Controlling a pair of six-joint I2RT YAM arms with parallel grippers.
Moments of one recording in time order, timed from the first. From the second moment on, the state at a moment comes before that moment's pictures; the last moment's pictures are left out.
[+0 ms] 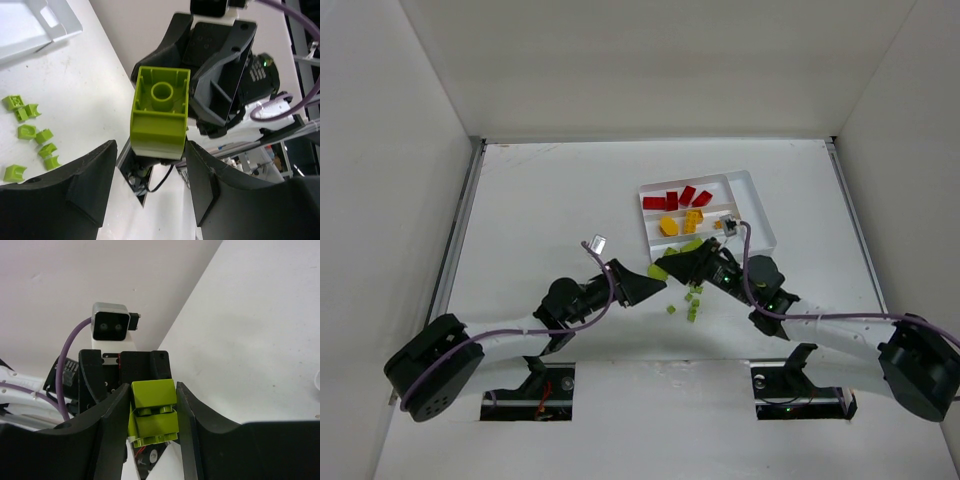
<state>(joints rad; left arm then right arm) -0.81 1.12 0.15 1.08 0.30 -1.15 0.81 1.10 0.38 0.81 -0.16 0.93</state>
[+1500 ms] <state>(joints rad) -0.97 1.17 0.11 1.17 -0.13 -1.06 0.78 1.24 0.31 0.95 0.03 1.14</state>
